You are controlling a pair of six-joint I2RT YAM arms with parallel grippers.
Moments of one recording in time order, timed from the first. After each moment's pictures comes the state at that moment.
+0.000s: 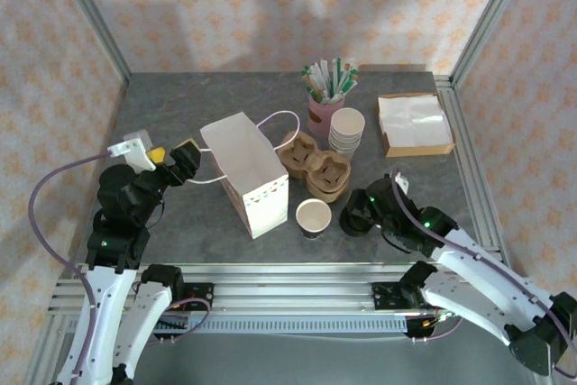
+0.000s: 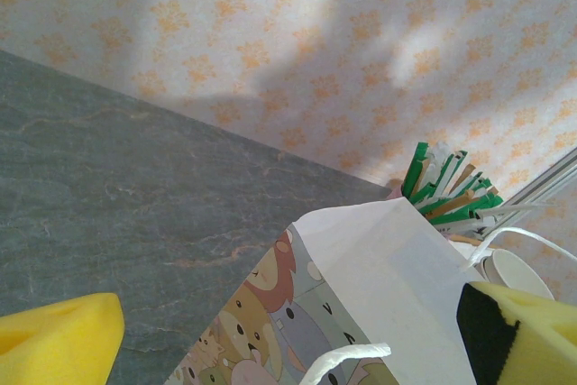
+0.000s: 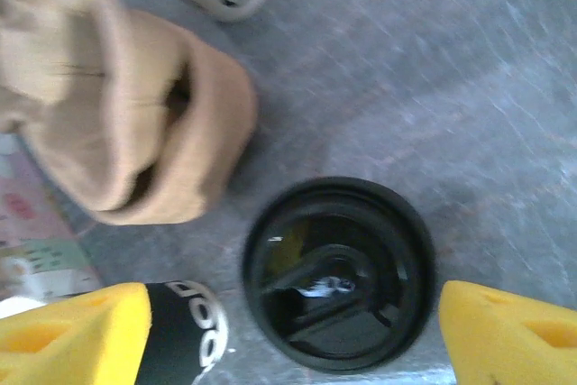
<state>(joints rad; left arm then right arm) -0.04 0.55 0.76 -0.41 0.10 -0.49 0.68 0.76 0.61 -0.78 0.23 0.99</state>
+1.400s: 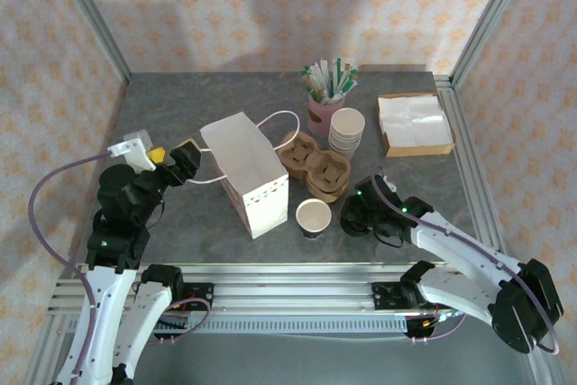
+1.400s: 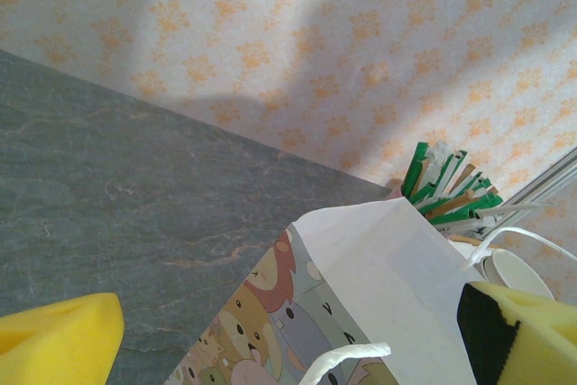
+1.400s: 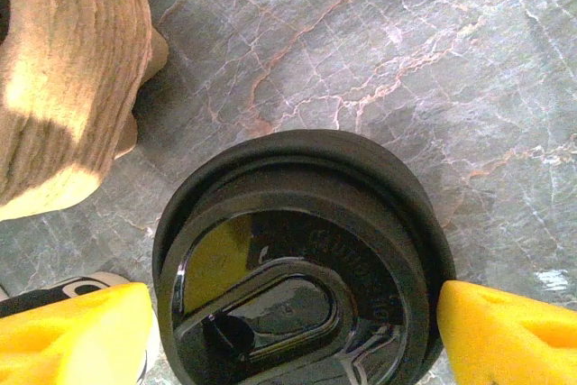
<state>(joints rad) -0.05 0.55 0.76 -0.41 0.10 -0.49 0.63 1.00 0.58 -0.69 0.11 0.96</state>
